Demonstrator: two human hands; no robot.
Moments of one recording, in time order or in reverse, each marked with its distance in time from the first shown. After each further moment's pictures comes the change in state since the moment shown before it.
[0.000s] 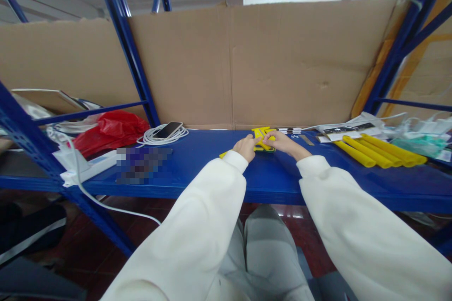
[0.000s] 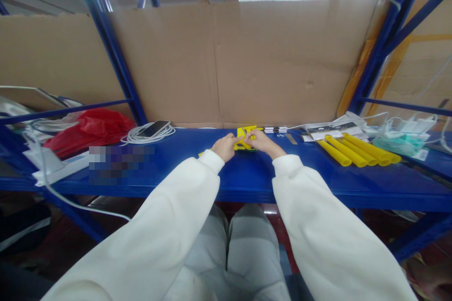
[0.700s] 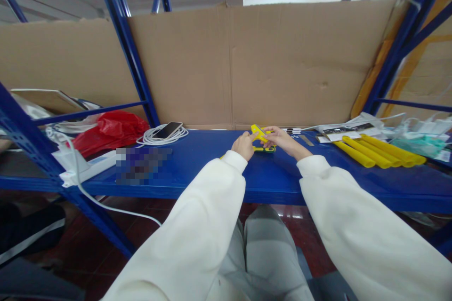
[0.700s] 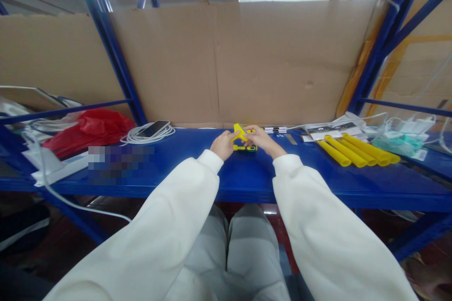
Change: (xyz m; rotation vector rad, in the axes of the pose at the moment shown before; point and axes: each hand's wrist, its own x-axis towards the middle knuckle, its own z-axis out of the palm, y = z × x) left_hand 0.001 -0.002 -0.001 -0.099 0.112 -0.095; right_hand -0.010 -0.021 0.000 0.434 -0.042 0.171
